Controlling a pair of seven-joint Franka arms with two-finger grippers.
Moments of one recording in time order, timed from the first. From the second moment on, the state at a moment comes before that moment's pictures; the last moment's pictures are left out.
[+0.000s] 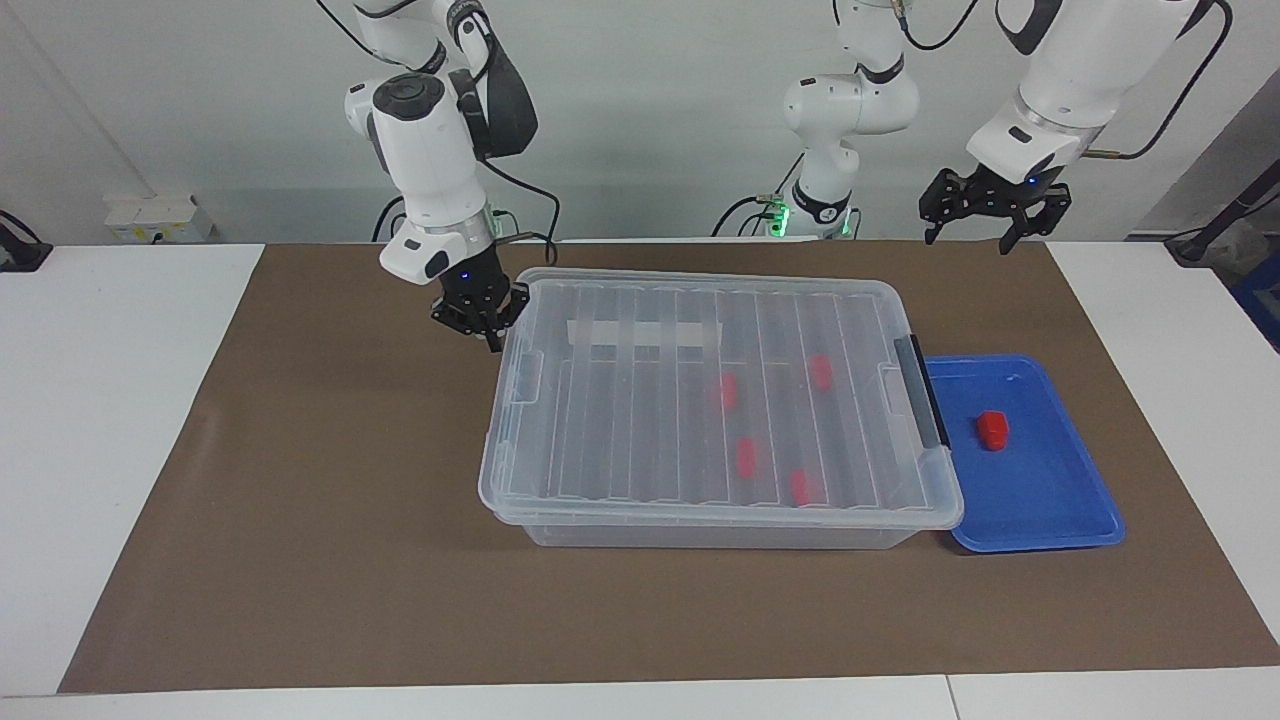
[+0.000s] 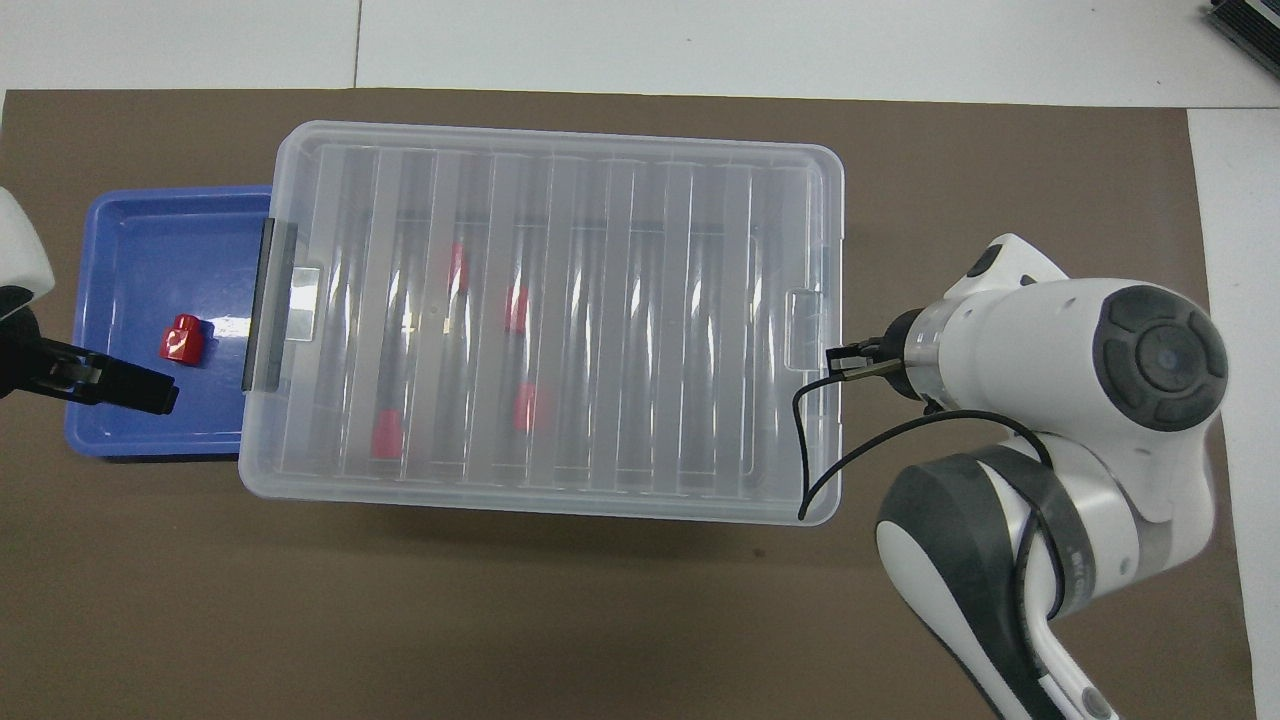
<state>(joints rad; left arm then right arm) -0.04 -0.10 -0.05 -1.67 0.01 1.49 0.18 0.30 -0.05 -0.01 -2.05 0.04 2.20 0.15</state>
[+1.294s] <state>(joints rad) -0.04 -0.10 -0.05 -1.67 0.01 1.49 0.18 0.31 -0.03 -0.01 -2.07 0.04 2.29 0.15</state>
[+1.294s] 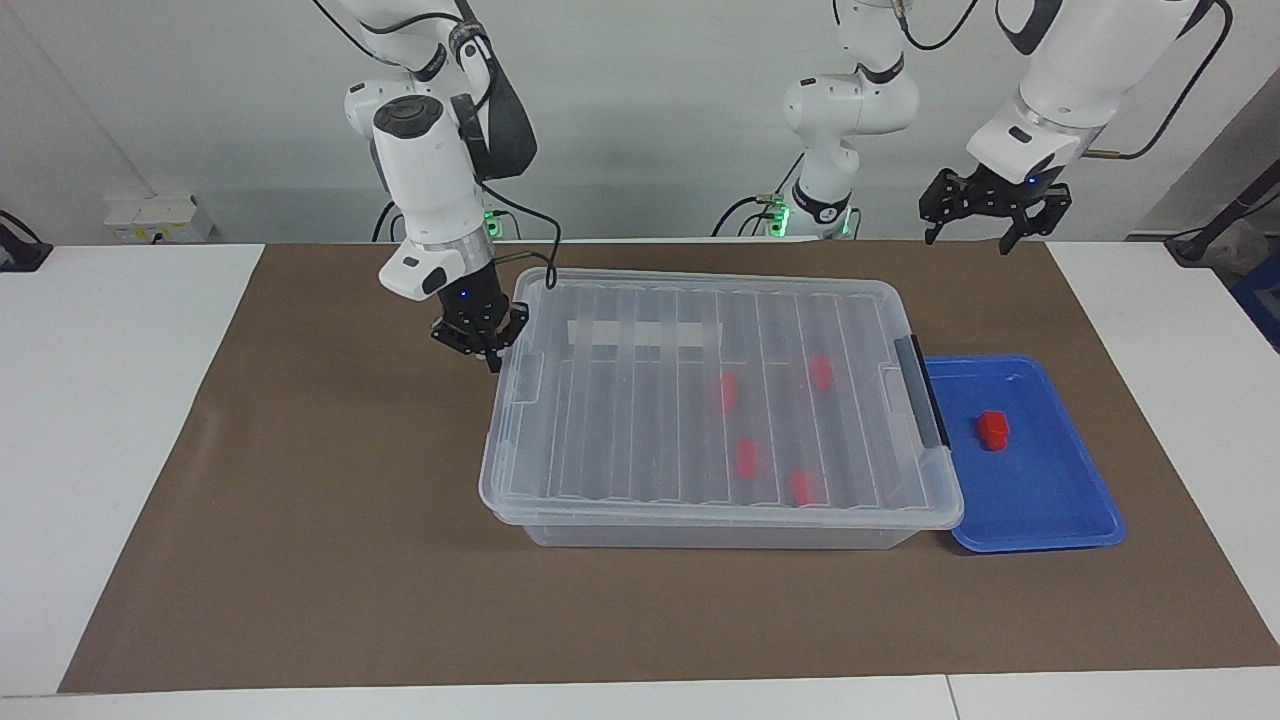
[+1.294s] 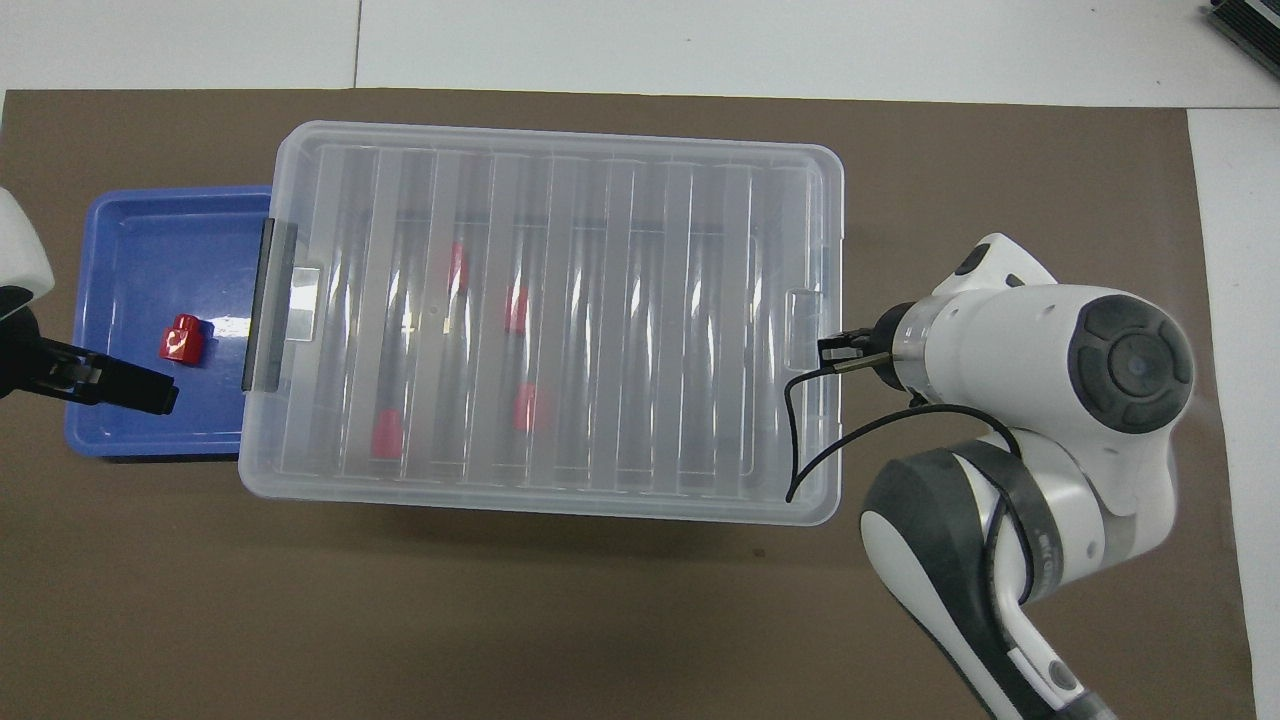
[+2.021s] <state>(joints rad) -0.04 -0.10 -0.05 -1.67 0.01 1.49 0.18 0.30 -0.04 -0.01 -2.06 0.04 2.28 0.15</state>
